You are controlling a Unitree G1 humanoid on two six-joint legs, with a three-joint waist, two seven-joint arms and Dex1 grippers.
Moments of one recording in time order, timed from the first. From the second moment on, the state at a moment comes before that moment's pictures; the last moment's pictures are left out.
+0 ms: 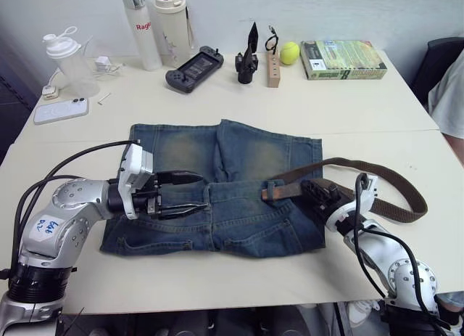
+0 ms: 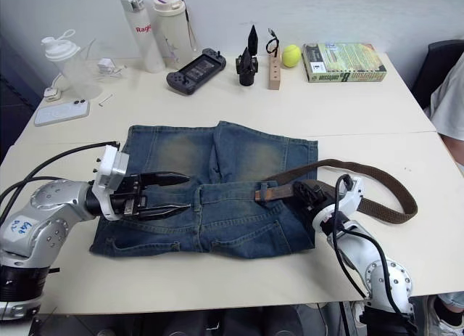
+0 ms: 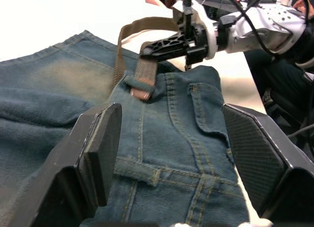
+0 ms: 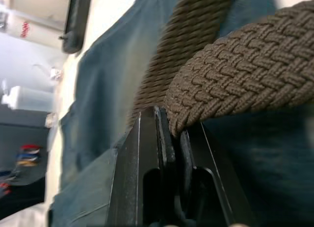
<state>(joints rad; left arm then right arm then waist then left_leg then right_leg) -0.30 0.76 0.09 -0.26 -0.69 0.51 -1.06 -0.07 -0.34 -0.24 -0.30 1.50 0.61 -0.23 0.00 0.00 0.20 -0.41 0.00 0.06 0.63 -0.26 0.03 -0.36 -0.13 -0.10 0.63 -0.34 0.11</state>
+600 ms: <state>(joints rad) -0.42 0.70 -0.05 -0.13 -0.43 0.21 -1.14 -0.13 -0.21 -0.17 -0.25 1.72 0.71 -0.49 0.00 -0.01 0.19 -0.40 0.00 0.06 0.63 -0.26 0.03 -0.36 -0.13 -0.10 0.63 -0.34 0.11</state>
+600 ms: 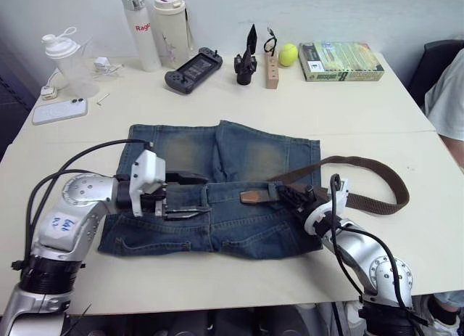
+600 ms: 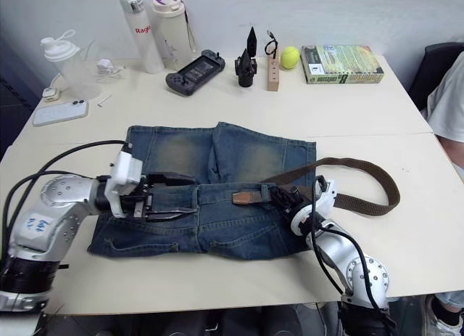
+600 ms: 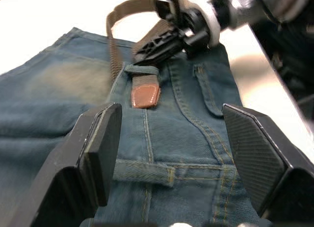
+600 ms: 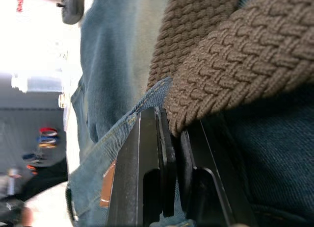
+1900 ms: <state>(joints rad) -0.74 0.45 -0.36 0.46 0.17 -0.66 -0.90 -0.16 -0.16 -0.18 -0.19 1.82 0.70 -0.54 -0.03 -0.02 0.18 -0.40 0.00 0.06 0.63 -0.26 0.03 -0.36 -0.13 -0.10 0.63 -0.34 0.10</state>
